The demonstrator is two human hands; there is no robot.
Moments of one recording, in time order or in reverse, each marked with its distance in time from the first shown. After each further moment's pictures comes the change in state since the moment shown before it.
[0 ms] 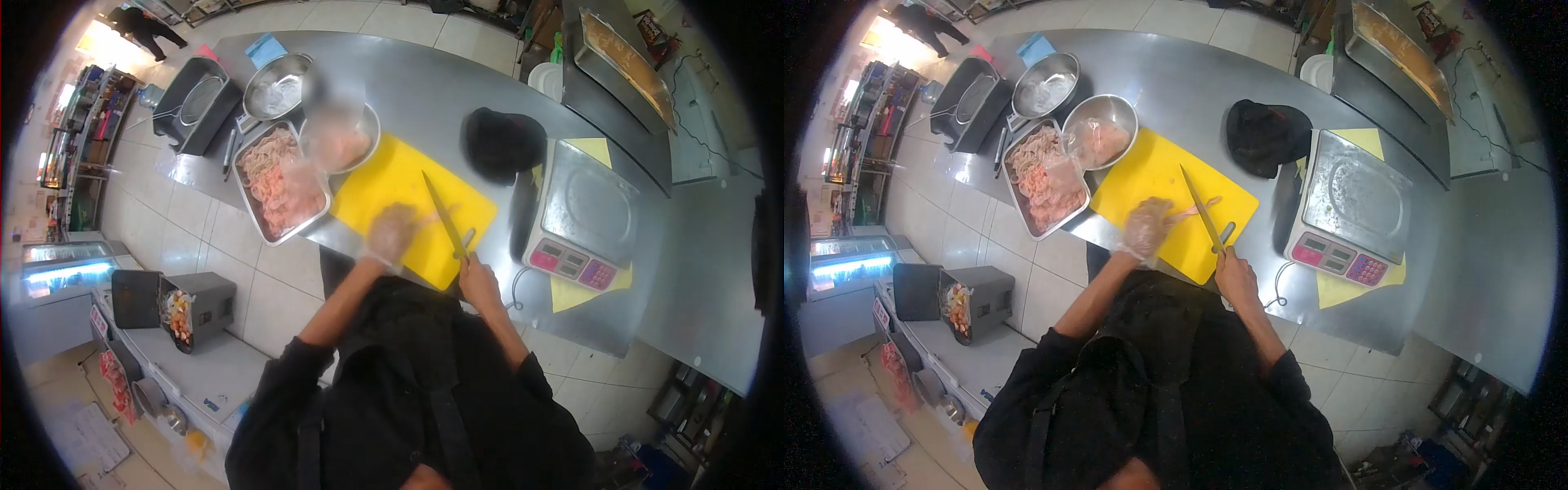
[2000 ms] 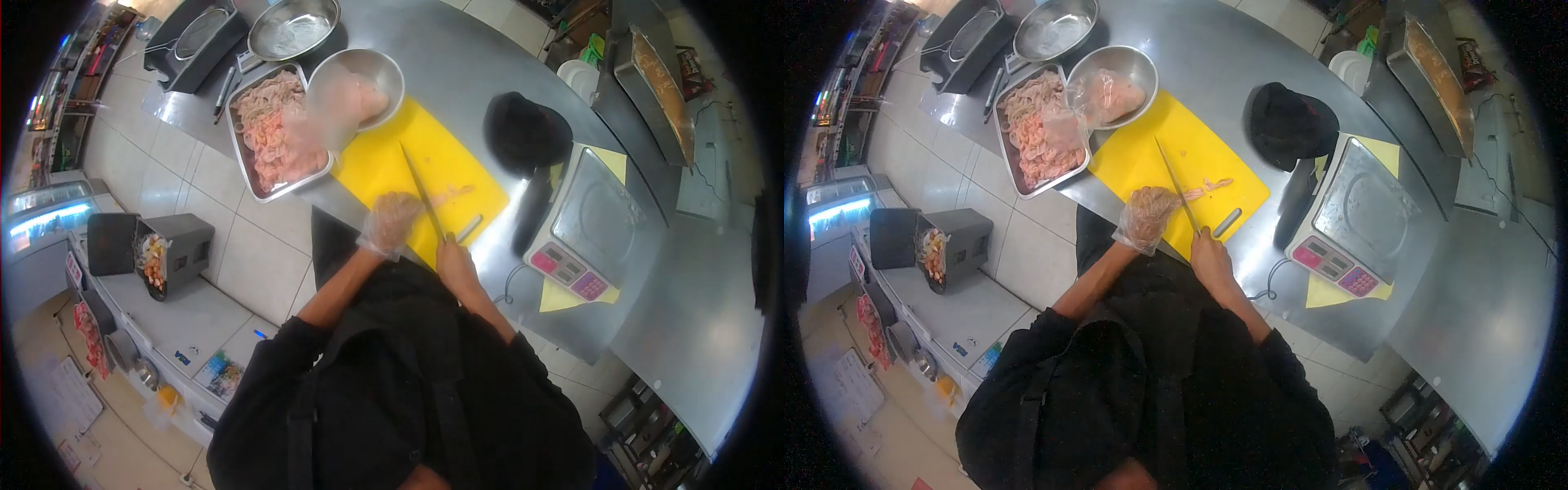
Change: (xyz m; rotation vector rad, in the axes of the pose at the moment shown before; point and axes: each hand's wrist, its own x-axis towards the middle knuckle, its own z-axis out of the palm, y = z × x) left_hand -0.040 0.001 0.023 0.060 0.163 0.026; right_hand 0.017 -0.020 0.038 -0.026 -0.098 -0.183
